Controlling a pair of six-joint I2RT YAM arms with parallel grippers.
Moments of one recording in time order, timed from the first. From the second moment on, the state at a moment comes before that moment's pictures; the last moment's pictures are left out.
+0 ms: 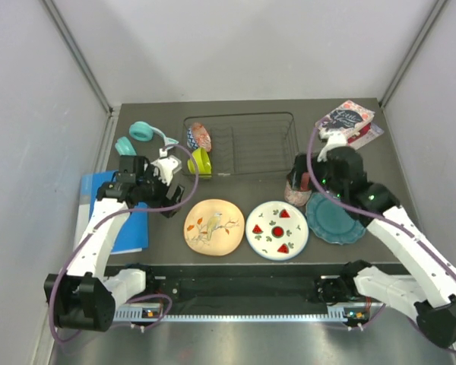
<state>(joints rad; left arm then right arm) -0.07 1.09 0.90 -0.76 0.40 0.44 0.46 0.98 1.00 -0.56 0.14 0.35</state>
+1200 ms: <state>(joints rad) -0.10 1.17 0.82 -0.80 0.44 0.72 0.79 1.75 1.03 0.00 -0.33 0.19</state>
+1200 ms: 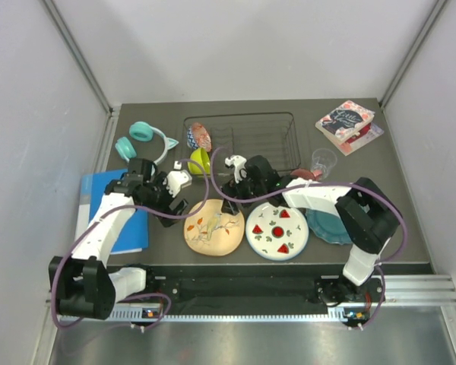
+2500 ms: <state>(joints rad) -0.27 1.20 0.63 -0.84 0.50 1.19 0.85 1.76 0.90 0.12 -0.31 0.22</state>
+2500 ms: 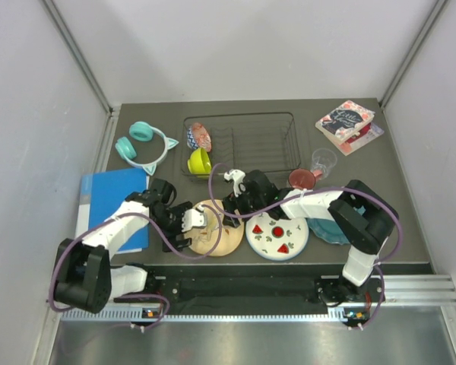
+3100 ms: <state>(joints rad) -0.28 1.25 0.60 -0.64 0.46 0.93 0.83 1.78 0.95 0.03 -0.31 0.16</state>
